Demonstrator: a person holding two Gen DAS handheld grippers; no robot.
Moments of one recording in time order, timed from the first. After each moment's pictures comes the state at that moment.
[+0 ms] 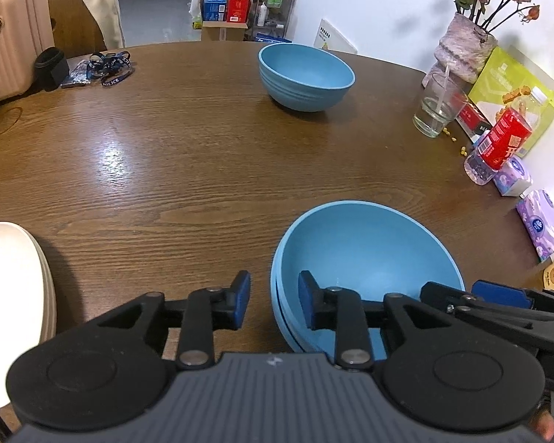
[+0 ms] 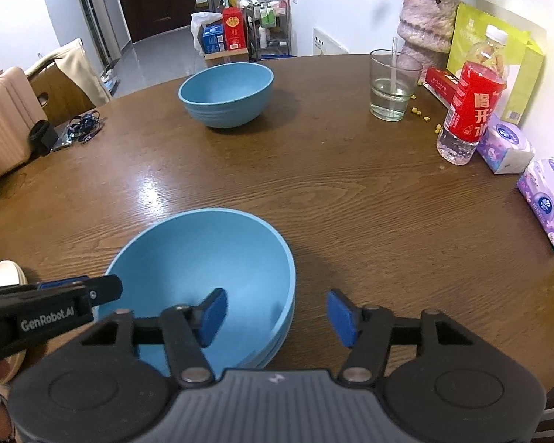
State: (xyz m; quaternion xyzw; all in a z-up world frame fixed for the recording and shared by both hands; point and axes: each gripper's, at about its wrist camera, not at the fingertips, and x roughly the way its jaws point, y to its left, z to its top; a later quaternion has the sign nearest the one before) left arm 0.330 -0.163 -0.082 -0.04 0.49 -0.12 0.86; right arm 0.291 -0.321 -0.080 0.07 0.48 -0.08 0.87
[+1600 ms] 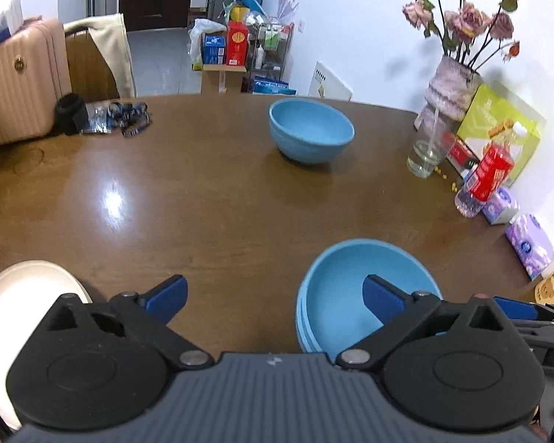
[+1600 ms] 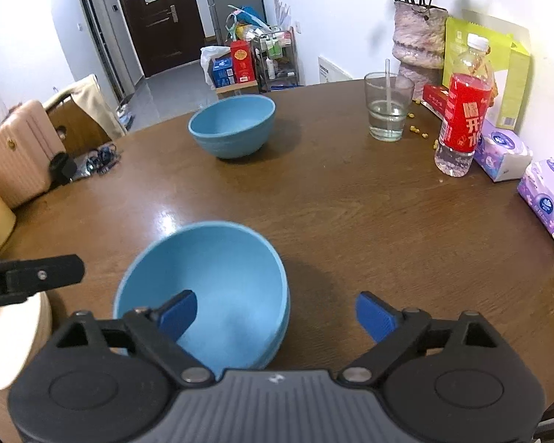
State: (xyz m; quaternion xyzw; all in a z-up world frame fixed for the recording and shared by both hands) left arm 0.320 -0.128 -0.032 -0.04 0.43 -0.13 0.89; right arm 0.268 -0.336 -0.068 0.10 0.43 -0.06 0.90
